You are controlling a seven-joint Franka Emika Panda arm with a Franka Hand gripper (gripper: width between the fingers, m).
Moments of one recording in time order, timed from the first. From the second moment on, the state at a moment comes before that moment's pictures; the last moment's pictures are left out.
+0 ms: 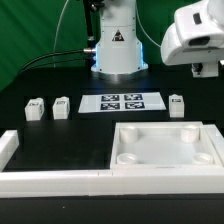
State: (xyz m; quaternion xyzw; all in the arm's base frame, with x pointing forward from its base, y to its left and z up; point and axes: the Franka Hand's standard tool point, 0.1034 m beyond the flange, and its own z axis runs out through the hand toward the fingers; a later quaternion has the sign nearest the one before) arm 0.418 0.172 0.104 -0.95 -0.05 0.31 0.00
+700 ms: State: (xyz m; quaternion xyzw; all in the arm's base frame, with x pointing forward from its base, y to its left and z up) arm 0.472 0.142 0.106 -1.00 -0.06 -0.03 0.04
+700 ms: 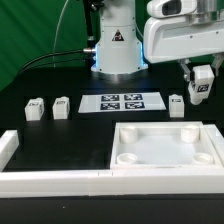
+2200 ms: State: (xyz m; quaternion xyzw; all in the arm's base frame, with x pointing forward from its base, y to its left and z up) arm 0.572 0.134 0.117 -0.97 -0.11 -0.20 0.06
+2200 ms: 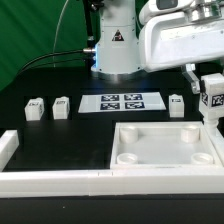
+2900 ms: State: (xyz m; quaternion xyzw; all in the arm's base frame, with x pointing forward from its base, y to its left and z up) arm 0.587 0.121 0.115 -0.97 -0.15 -0.20 0.04
